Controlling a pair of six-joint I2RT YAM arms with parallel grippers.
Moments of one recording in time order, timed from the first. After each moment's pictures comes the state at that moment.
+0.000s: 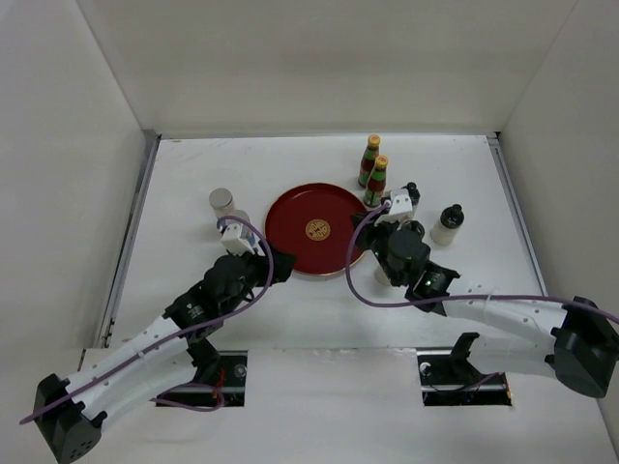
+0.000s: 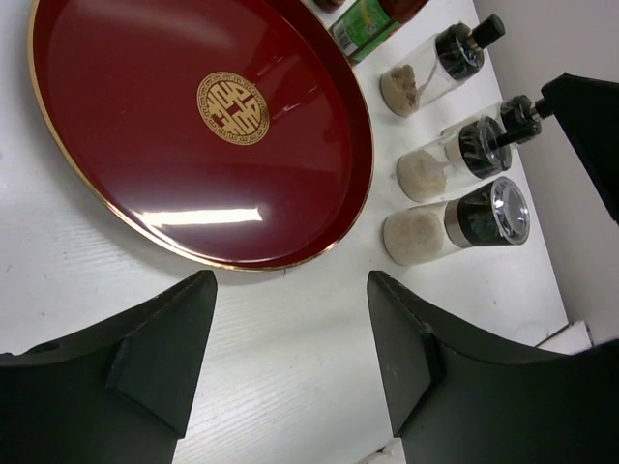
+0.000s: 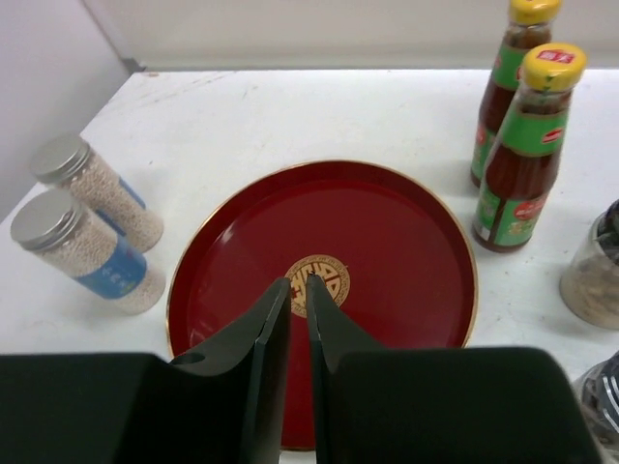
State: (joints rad) left arm -0.79 0.63 0.42 -0.10 -0.28 -0.76; right arm 0.93 1.14 0.64 0.44 0.56 0.27
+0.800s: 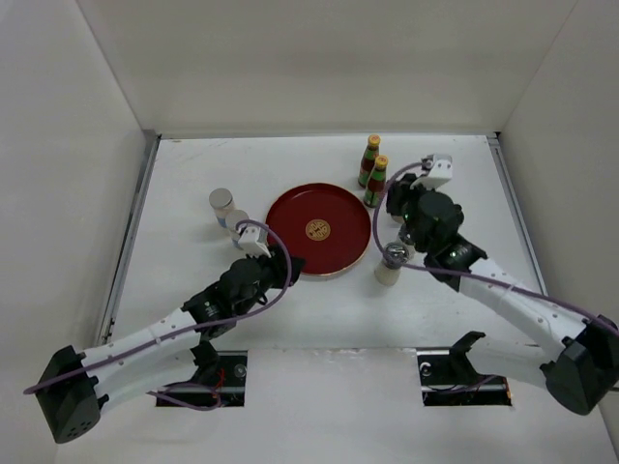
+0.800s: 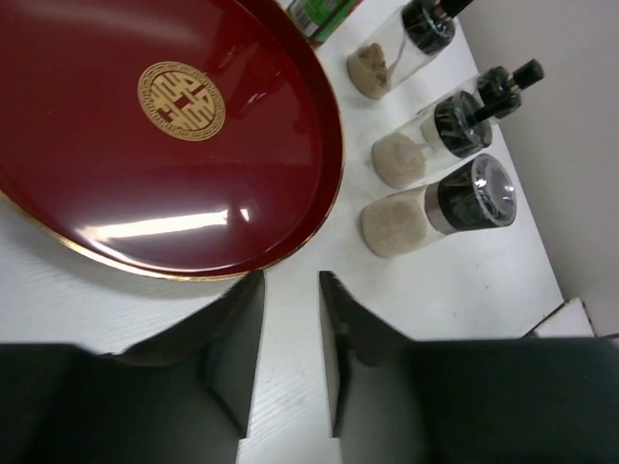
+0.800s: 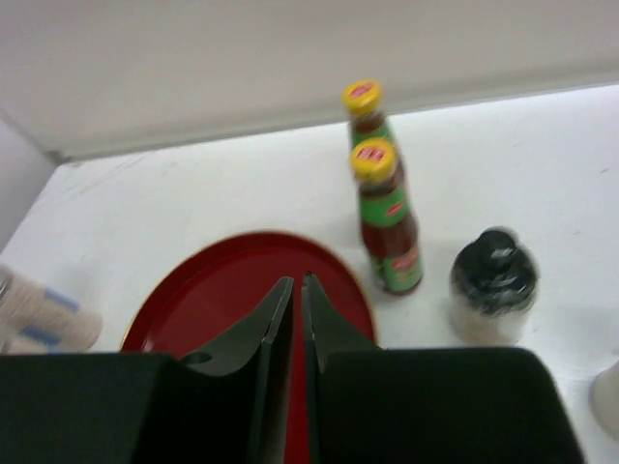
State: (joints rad) left arm -0.89 0.77 0.37 0.13 -0.31 -0.75; right arm 0.64 1.08 0.77 0.25 0.47 0.32
